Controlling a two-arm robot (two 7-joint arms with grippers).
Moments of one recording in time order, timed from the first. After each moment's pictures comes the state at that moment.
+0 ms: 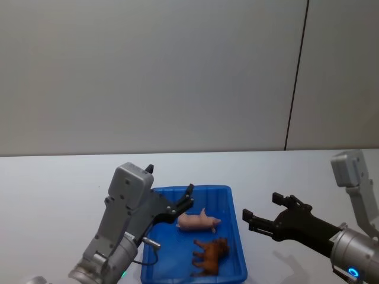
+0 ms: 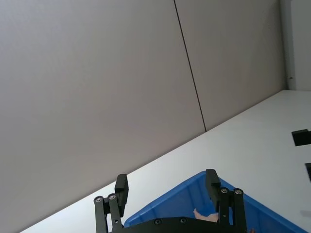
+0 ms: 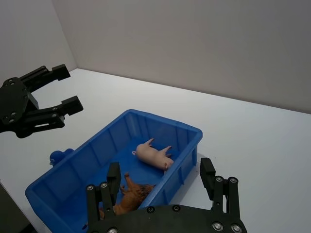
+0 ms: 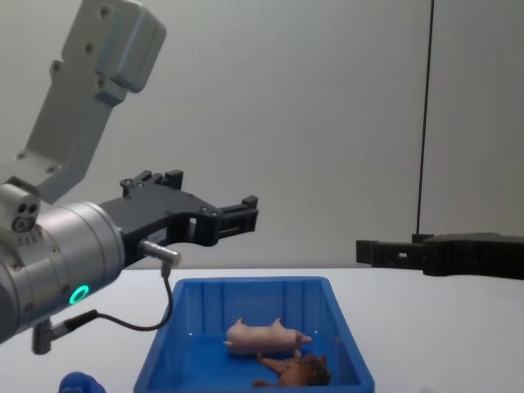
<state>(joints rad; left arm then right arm) -0.23 0.39 0.45 -1.63 -0.20 0.02 -0.01 0.21 0.33 -0.26 -1.60 0.42 0.33 0.44</state>
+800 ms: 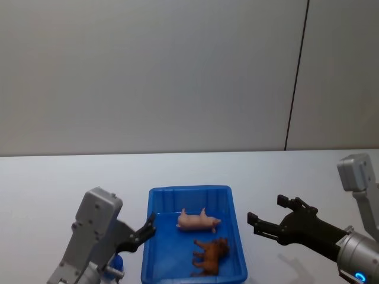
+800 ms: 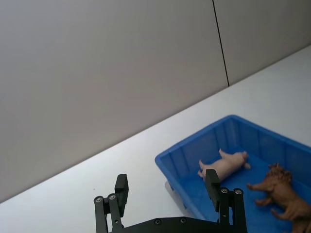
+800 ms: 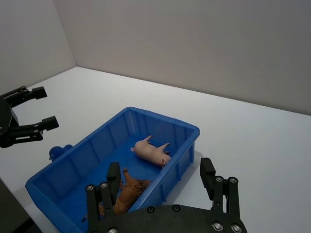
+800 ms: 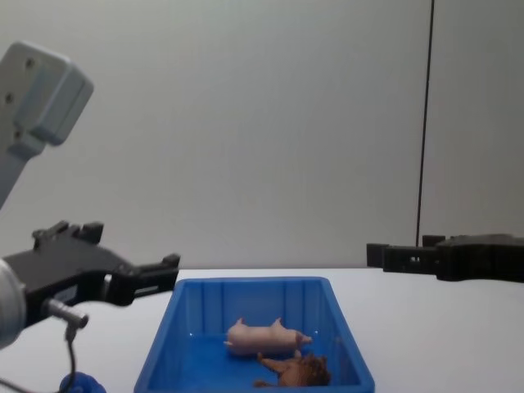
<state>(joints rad) -0.10 0.52 0.40 -1.73 -0.23 0.12 0.08 0.18 0.35 -0.25 -1.63 0.42 0.32 0.44</state>
